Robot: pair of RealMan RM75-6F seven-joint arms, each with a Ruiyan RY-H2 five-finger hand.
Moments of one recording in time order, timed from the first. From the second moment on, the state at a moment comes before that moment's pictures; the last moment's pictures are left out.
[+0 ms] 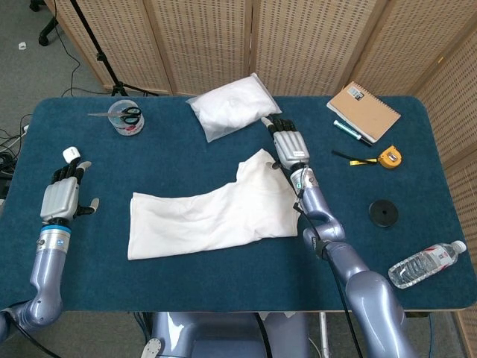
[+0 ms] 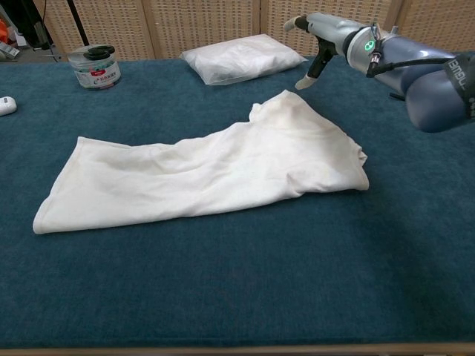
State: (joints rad) left arm -0.55 -1.28 -0.25 -1.66 0.70 1.16 0.32; right arm 1.14 -1.99 0.34 -0.30 -1.25 0.67 0.38
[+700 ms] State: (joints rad) left arm -0.50 -1.23 -0.14 -1.63 0.98 1.11 0.23; right arm 0.71 -1.50 0.20 -1.16 -1.31 1.08 0.19
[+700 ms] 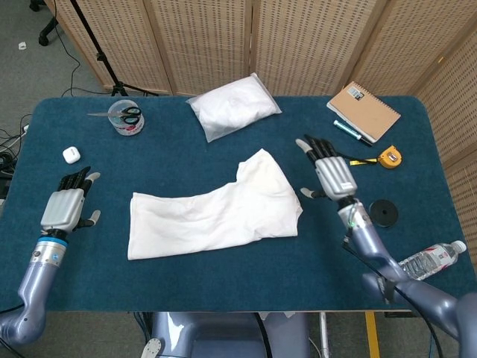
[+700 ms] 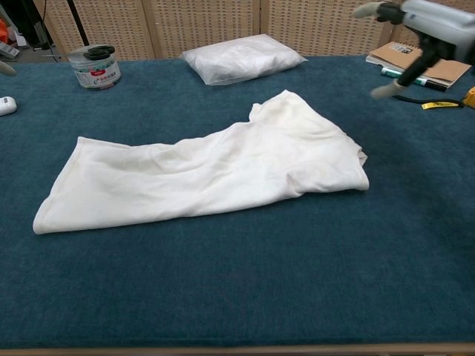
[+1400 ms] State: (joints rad) left arm -0.46 -1.28 -0.06 -1.51 1.21 1.08 0.10; right arm 0.31 -1.35 0.06 -1.43 -1.41 1.47 0.08
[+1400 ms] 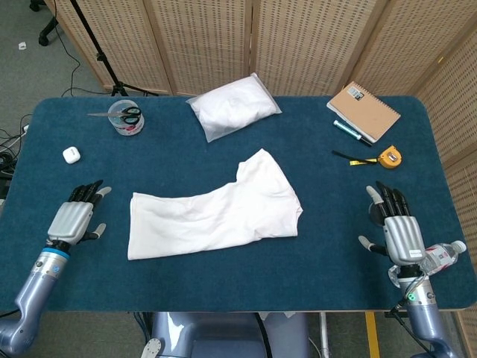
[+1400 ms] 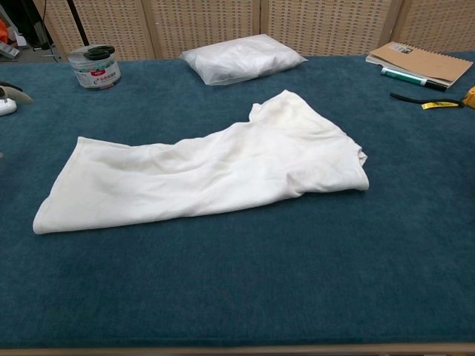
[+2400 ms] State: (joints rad) left arm -0.71 -1.61 -0.23 -1.30 0.65 0.96 0.48; right arm 0.29 -1.34 0.10 -1.42 -1.44 1.41 0.12
